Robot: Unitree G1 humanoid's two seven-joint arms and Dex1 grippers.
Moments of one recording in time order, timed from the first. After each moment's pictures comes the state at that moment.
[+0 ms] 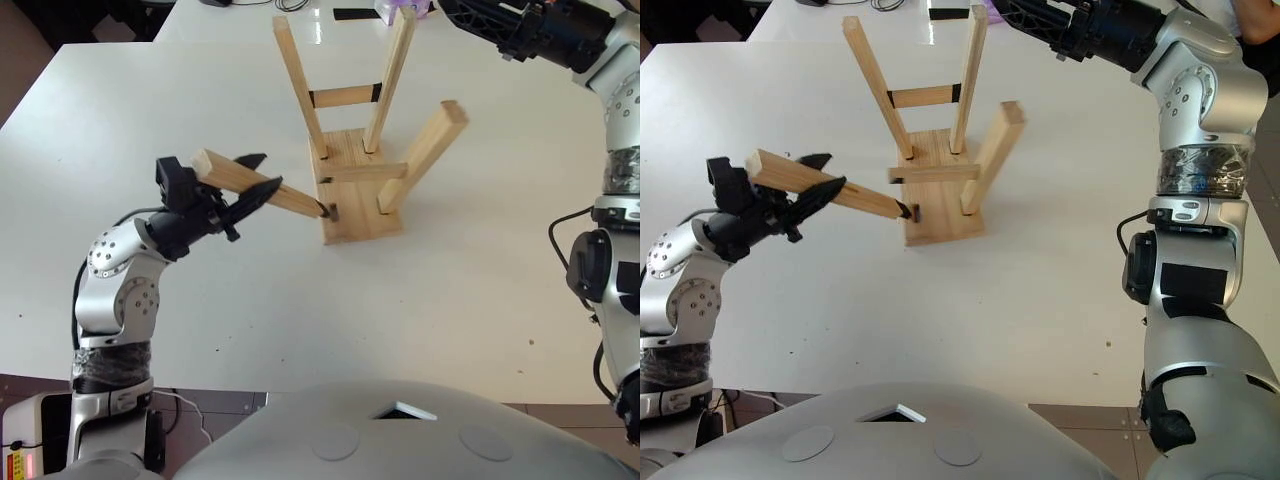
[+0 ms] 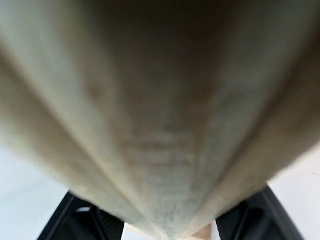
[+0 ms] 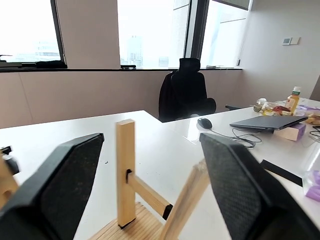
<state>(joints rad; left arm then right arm) 0.06 0.53 0.16 -0.27 -0.69 0.21 -1.03 -0.90 -0.57 -0.12 0.39 0.51 0.51 1.04</state>
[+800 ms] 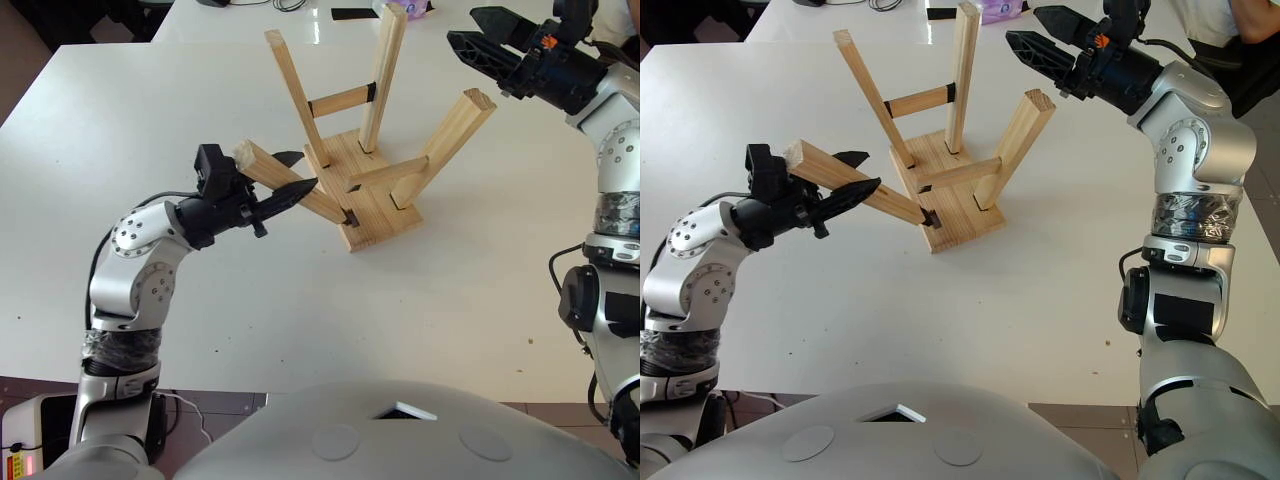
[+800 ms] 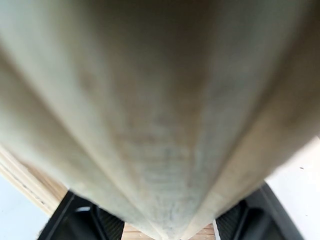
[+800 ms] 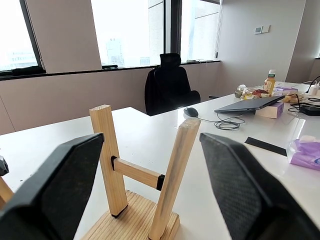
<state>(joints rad) -0.09 0.50 0.06 -0.26 -0.63 0.22 -0.97 -0.74 -0.55 -0.16 0.26 0.54 0.54 0.95</state>
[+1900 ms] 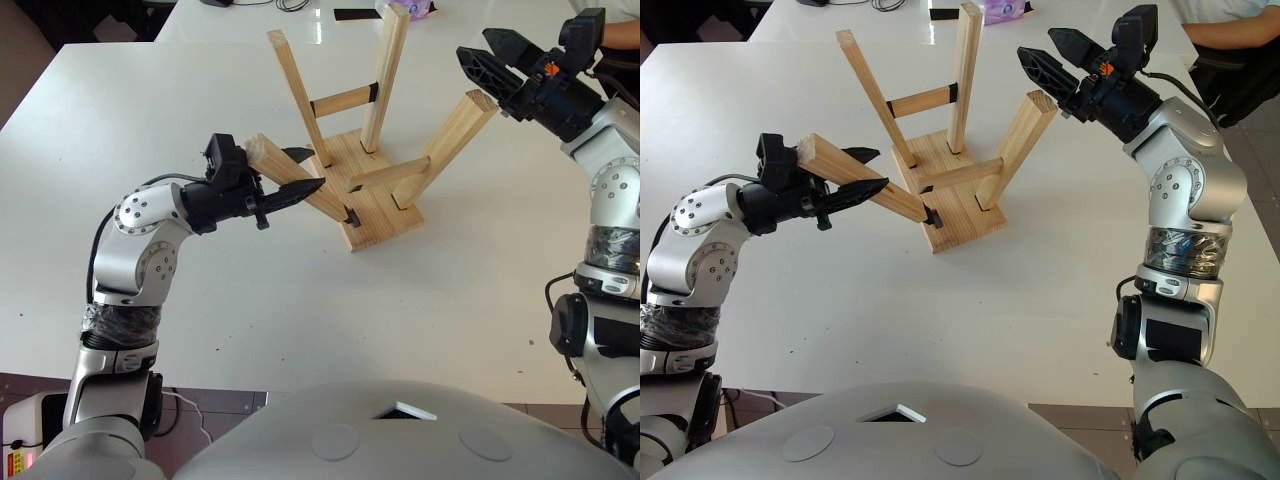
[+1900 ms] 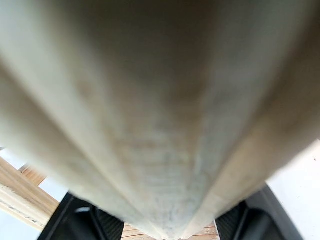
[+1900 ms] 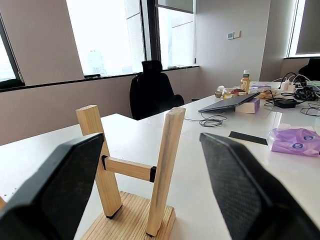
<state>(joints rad) -0.19 0.58 0.01 -0.20 -0.63 0.22 -1.06 -0.57 -0.51 -0.23 0.08 0.59 0.55 0.81</state>
